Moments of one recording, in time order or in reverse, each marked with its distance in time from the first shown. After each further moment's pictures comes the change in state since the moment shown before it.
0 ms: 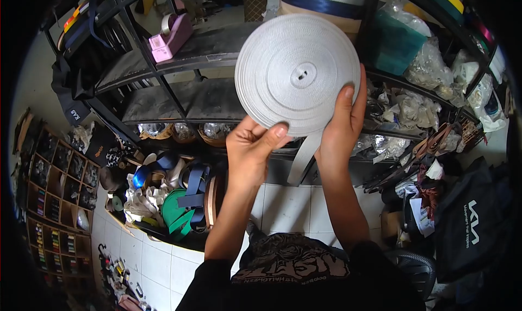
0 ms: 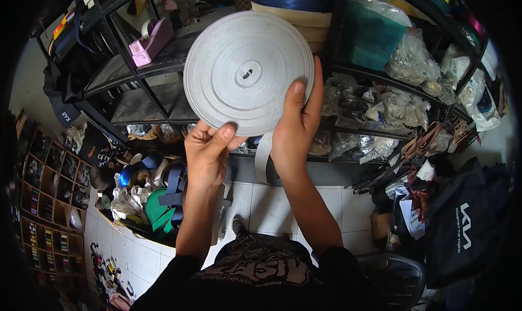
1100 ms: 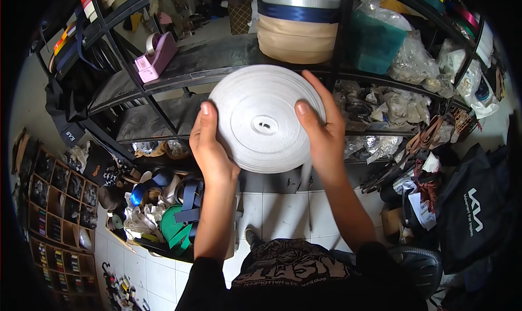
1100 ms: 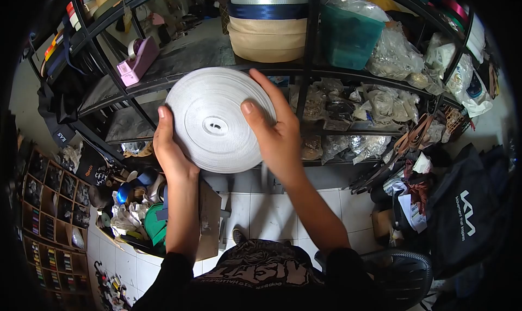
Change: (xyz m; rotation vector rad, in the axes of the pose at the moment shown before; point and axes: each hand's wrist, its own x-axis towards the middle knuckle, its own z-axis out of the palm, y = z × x) left_hand 0.036 0.023 0.005 0.038 0.228 0.177; right_hand 0.006 -0.026 -0.016 -0.190 -0.283 0.067
